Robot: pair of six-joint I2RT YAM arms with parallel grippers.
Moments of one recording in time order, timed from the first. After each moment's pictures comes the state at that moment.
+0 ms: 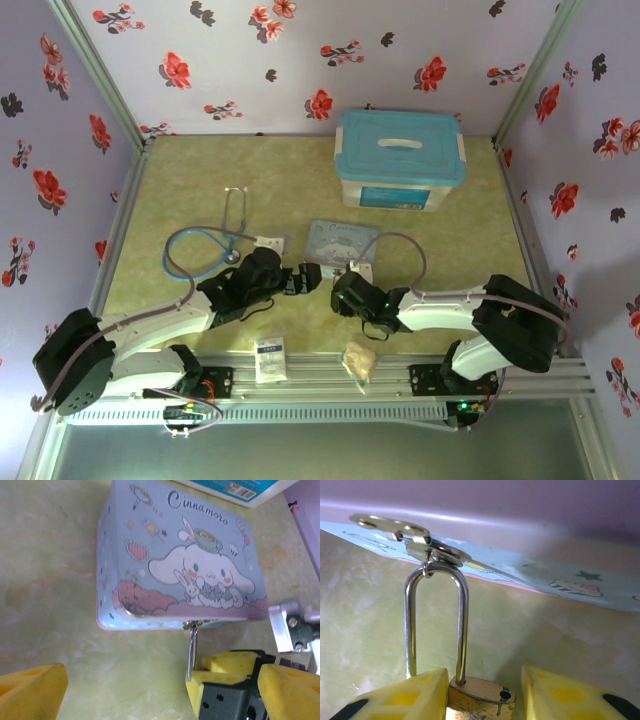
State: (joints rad) left arm -0.91 1.16 0.57 -0.01 -0.10 -0.76; right arm 1.05 1.44 0.52 -0.02 0.25 0.91
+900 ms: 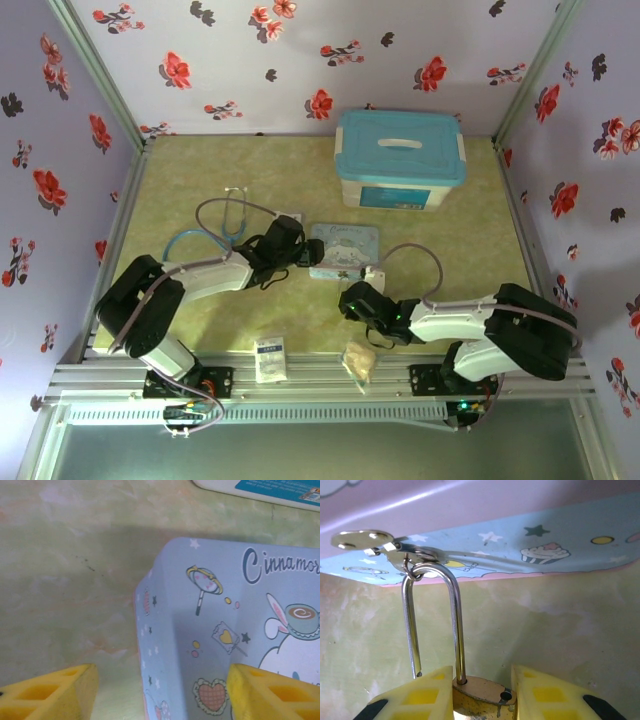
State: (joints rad) left arm -0.79 1.59 0.82 0.02 -0.09 -0.62; right arm 1.08 1.36 0.39 0.11 0.31 1.11
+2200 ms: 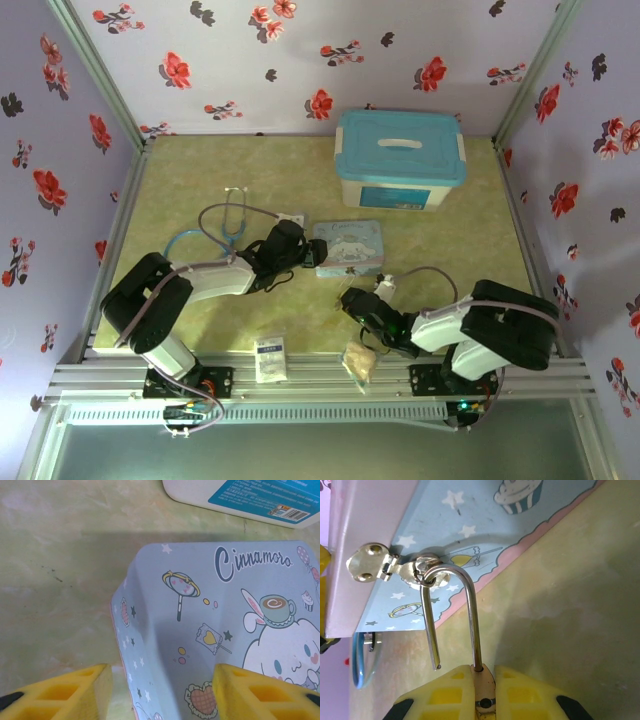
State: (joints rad) left arm -0.81 1.62 0.77 0.20 -0.07 -0.65; right arm 1.11 1.48 0.22 0.63 0.43 1.50
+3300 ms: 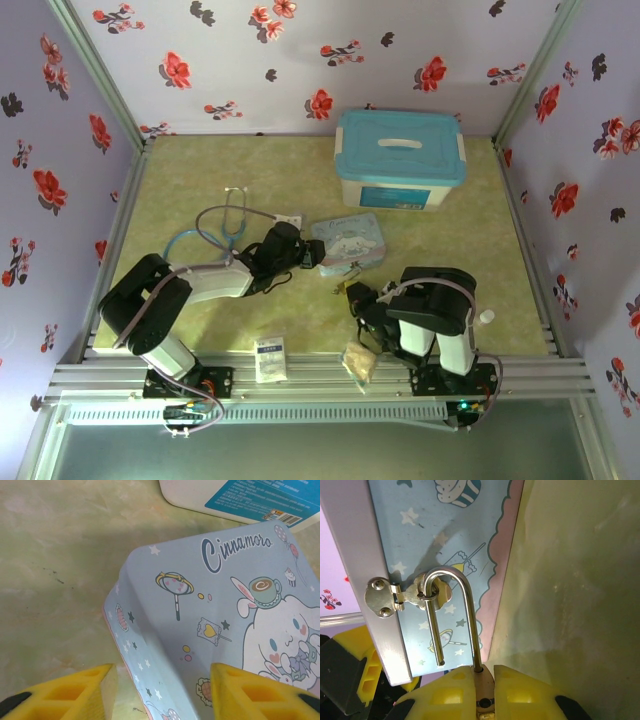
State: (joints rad) left arm -0.79 1.61 0.73 0.25 -0.06 -0.65; right arm 1.10 1.93 0.10 1.46 0.56 1.74
